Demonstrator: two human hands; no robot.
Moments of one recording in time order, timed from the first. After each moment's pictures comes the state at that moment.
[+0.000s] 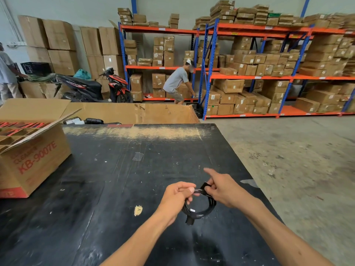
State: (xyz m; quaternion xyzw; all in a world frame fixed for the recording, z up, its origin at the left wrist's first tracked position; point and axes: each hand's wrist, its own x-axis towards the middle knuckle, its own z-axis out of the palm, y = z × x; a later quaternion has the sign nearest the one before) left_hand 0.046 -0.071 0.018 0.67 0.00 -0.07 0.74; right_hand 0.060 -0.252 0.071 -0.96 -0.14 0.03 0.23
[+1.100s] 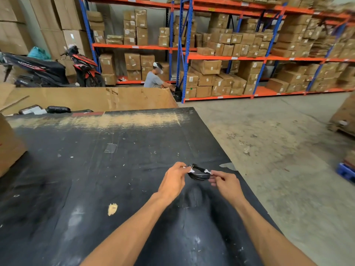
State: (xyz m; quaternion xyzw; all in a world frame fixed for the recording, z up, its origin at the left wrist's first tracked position) left_hand 0.132 -0.125 -0.037 0.91 -0.22 0.07 0.36; right_hand 0.084 -0.332 -0.030 -0.84 0.17 -0.06 0.50
